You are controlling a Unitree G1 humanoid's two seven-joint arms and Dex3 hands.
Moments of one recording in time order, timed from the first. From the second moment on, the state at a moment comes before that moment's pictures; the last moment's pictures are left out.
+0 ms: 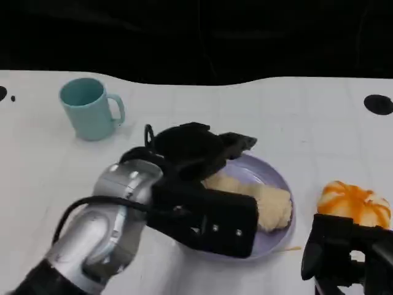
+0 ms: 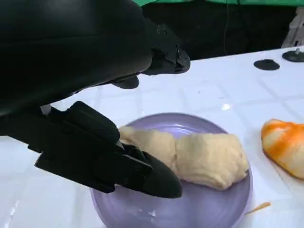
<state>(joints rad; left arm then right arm) -0.49 0.26 -0.50 -0.13 0.77 0.17 -0.54 0.40 -0.33 0.00 -0.89 0.25 0.58 0.30</state>
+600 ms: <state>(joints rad) -0.17 0.41 -0.01 -0.49 0.05 0.28 -0.67 0.38 -0.32 0.02 -0.89 0.25 0.61 0.28</state>
